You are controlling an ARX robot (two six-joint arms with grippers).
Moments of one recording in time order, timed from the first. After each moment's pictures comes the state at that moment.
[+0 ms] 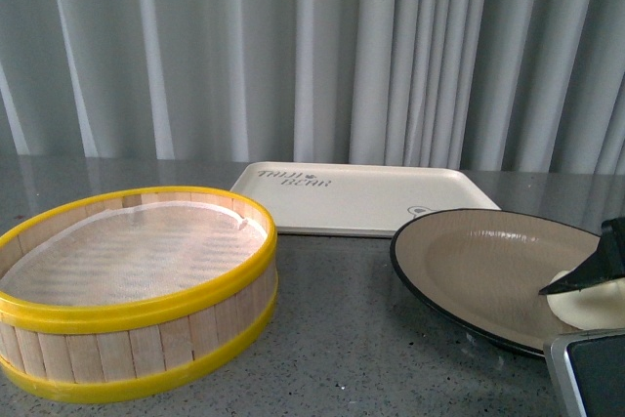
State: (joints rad) left arm 0.00 0.00 0.03 0.00 0.00 0.00; right arm 0.14 1.37 0.60 0.19 -0.27 -1.64
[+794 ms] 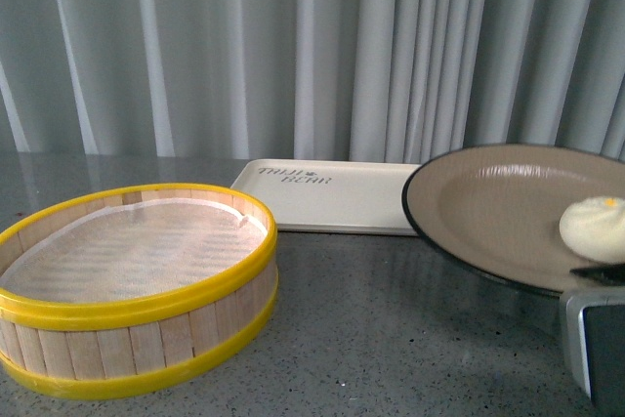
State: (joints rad) left arm 0.00 0.00 0.03 0.00 0.00 0.00; right arm 0.13 1.36 0.47 0.61 -0.19 -1.63
